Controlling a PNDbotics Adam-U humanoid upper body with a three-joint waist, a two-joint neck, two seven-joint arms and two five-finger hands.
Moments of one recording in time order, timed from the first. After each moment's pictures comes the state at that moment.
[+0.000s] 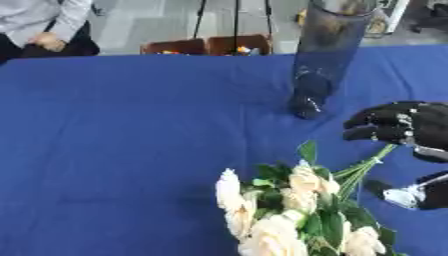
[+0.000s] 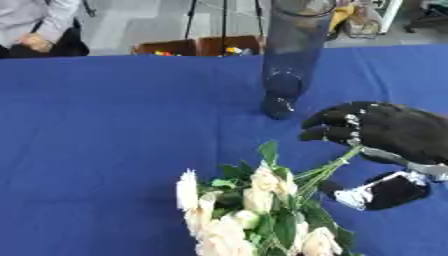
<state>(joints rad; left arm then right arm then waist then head) -0.45 0.60 0.13 -1.99 -0.20 -0.18 0.42 -0.32 -1.09 0.25 -1.99 0.63 -0.30 0.28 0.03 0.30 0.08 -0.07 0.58</state>
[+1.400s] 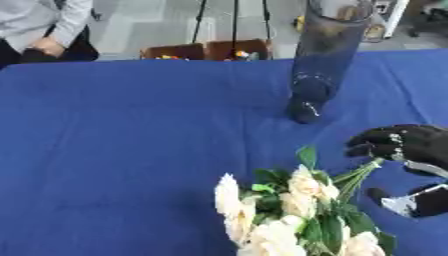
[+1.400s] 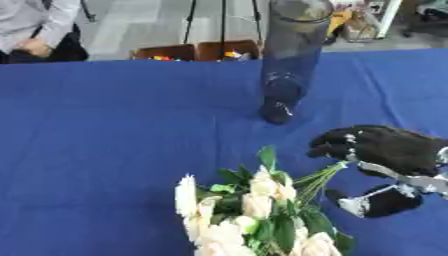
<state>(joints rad) -0.46 0.60 0.13 -1.99 -0.20 -0.18 0.42 -0.26 -1.08 0.24 -1.87 0.65 -0.27 0.29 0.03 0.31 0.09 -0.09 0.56</state>
